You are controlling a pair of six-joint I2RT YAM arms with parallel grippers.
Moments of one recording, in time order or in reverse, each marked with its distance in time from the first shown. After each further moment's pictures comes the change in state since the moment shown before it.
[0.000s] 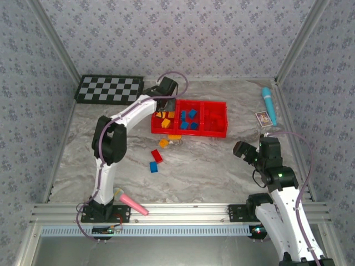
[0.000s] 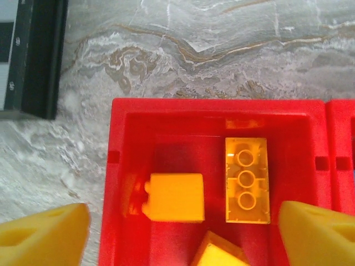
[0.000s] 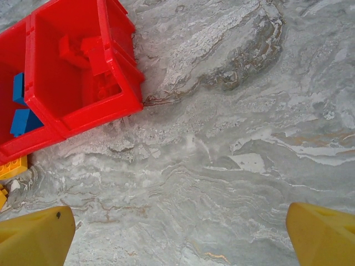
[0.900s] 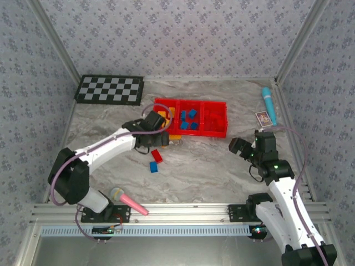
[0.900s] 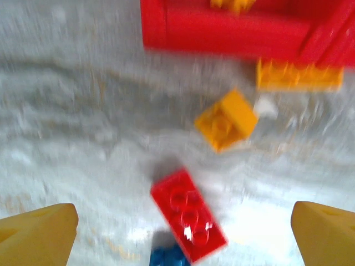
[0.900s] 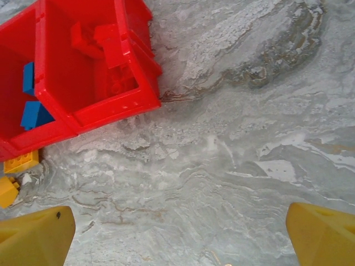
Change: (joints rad) left arm -0.187 -0.612 -0.772 -0.044 0.129 -0.321; right arm 0.033 0.103 -0.003 0.109 -0.055 0.014
